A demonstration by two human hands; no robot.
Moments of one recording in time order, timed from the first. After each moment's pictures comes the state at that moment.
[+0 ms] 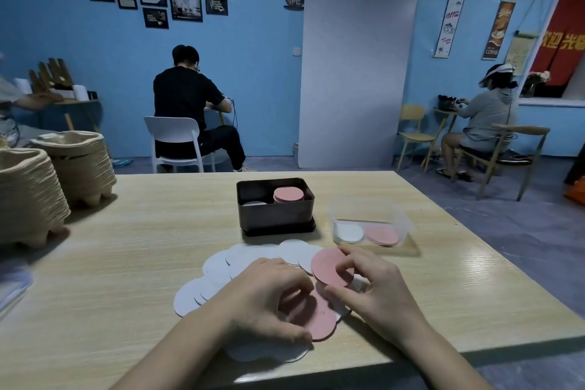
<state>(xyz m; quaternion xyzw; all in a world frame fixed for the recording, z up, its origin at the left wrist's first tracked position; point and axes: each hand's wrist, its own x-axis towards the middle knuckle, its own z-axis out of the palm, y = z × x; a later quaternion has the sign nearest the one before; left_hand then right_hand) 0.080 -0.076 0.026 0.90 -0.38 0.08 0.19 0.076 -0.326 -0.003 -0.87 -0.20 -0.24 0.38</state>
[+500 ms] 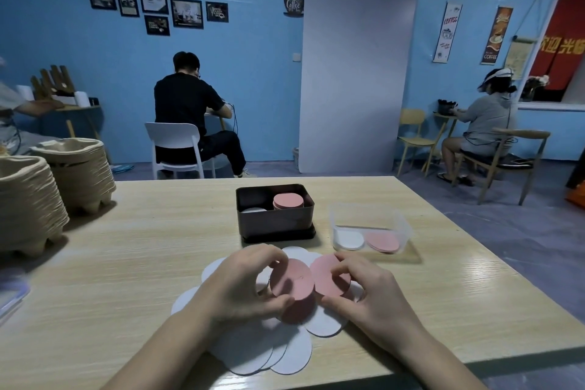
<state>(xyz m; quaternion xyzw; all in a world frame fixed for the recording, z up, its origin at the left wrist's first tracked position) 0.103 -0.052 0.018 0.85 -0.37 0.20 0.31 0.081 -0.323 -0.006 -0.88 -0.21 -0.22 0.36</state>
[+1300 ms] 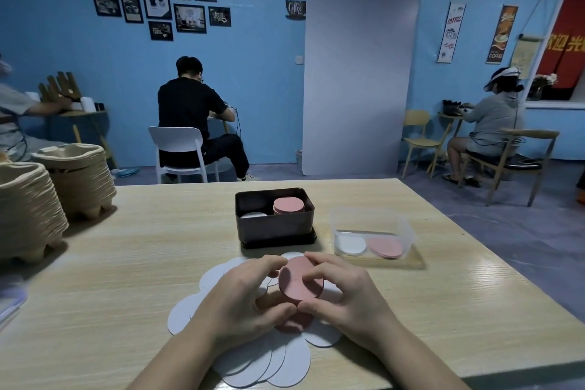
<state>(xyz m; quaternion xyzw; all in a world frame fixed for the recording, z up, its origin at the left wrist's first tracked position) 0.099 -0.057 0.003 0.87 -0.32 0.21 0.31 0.100 -0.296 0.000 -0.83 -0.32 -0.20 0.41</state>
